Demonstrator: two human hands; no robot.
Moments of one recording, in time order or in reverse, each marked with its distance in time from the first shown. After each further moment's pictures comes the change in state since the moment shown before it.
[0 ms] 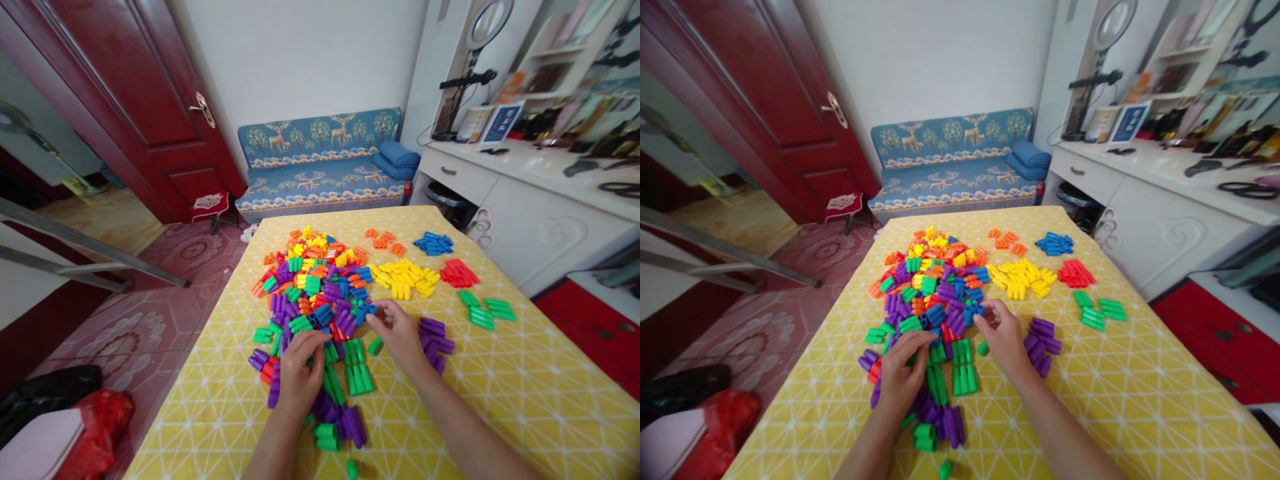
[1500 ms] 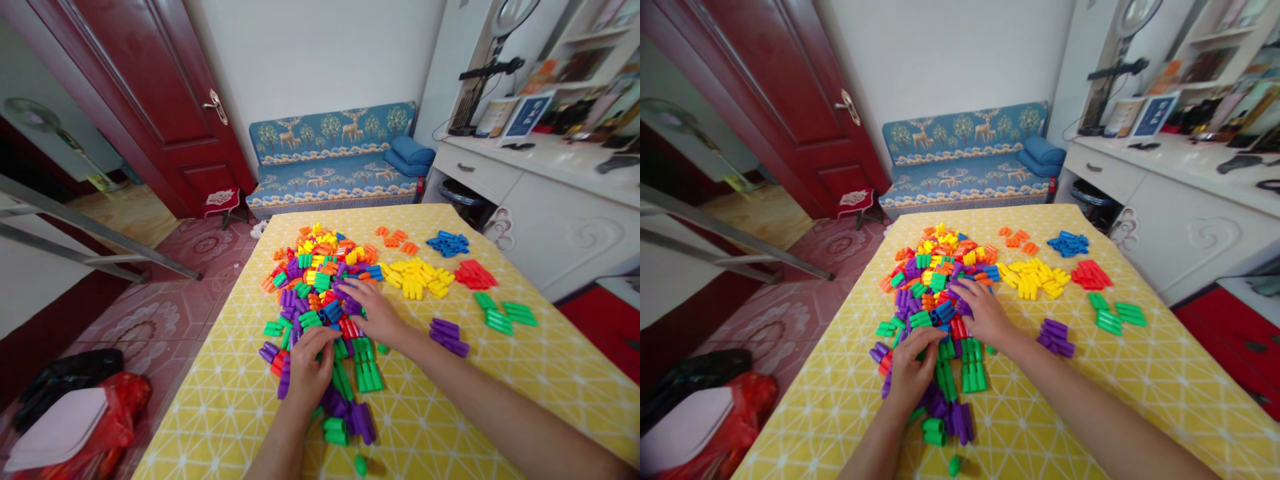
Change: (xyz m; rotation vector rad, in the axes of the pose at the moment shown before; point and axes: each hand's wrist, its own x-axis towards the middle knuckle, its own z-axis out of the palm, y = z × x) left_hand 0.001 0.003 -0.001 -0.044 -0.008 -0.024; right_hand 0.043 -0.016 0.027 -0.553 -0.414 -0.484
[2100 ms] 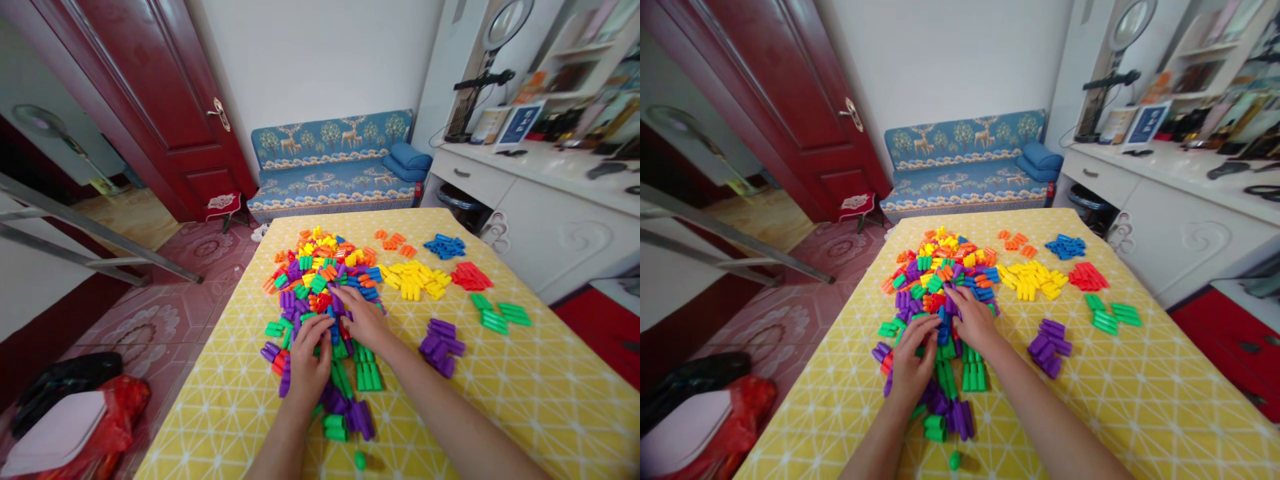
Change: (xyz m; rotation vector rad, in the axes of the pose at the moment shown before) left_hand 0.004 0.002 0.000 0.054 0.074 -0.009; right_hand 0.002 -0.023 0.023 -0.056 -0.018 0.195
